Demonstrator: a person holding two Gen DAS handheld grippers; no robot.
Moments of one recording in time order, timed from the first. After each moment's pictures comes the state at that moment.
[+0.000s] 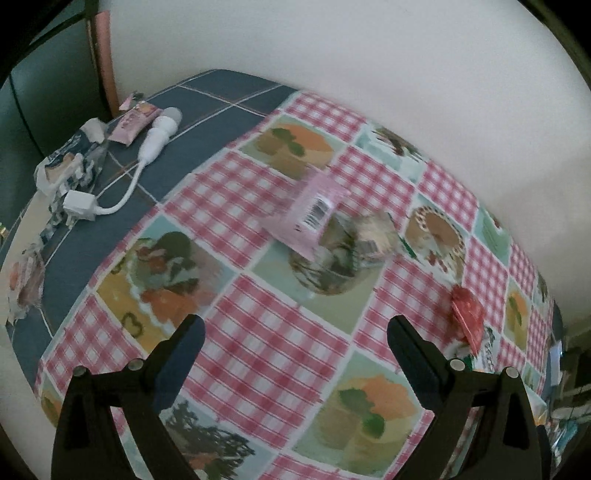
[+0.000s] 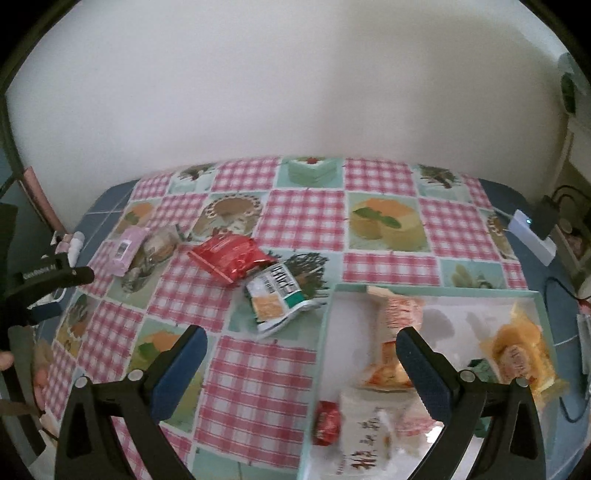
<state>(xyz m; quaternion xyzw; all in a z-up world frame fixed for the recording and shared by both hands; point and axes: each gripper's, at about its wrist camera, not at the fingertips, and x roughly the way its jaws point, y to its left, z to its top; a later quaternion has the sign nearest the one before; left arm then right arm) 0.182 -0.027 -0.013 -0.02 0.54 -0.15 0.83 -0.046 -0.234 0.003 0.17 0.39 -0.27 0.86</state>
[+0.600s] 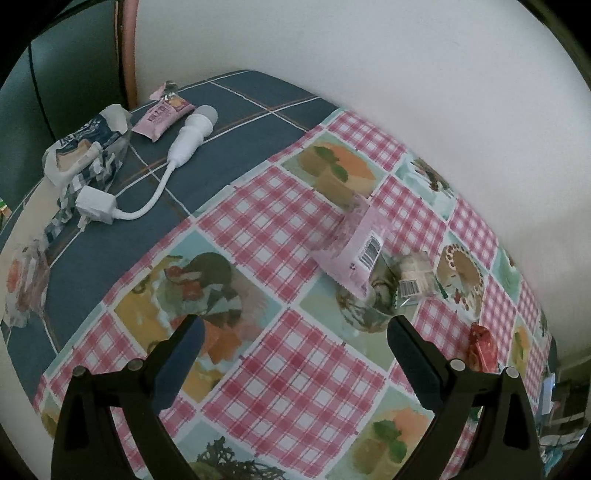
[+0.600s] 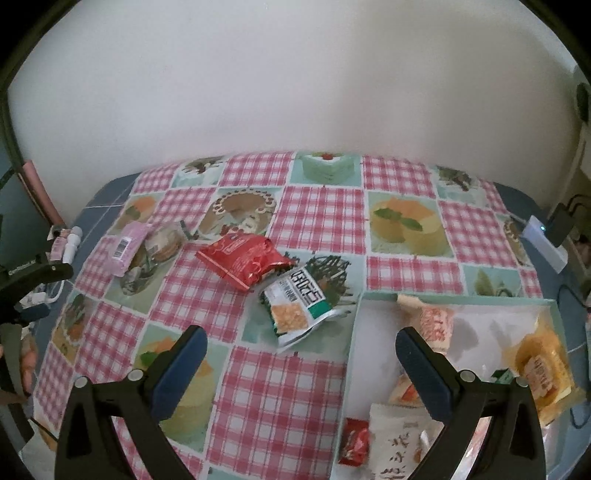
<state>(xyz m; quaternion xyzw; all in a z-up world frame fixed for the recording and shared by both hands) 0.217 0.014 -0.022 -0.07 0.54 -0.14 0.83 -0.019 -0.228 -0.007 0.16 0.39 -0.27 0.86</state>
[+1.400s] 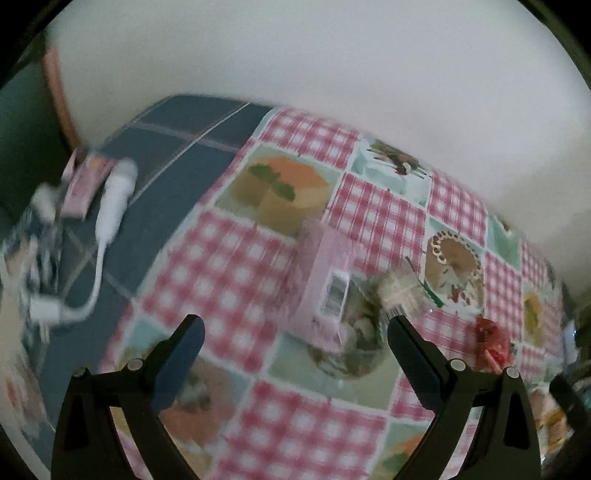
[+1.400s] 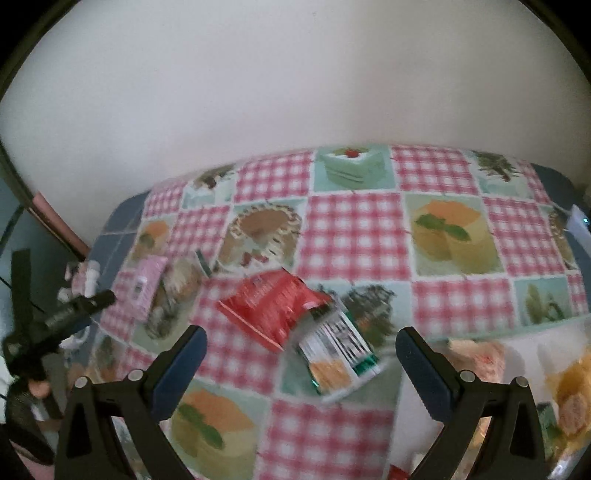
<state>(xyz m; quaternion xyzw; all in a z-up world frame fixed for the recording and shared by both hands) 0.265 -0.048 -0.023 0.05 0.51 -0.23 0.83 0.043 -0.267 -0.001 0.25 0.40 -0.22 0.85</state>
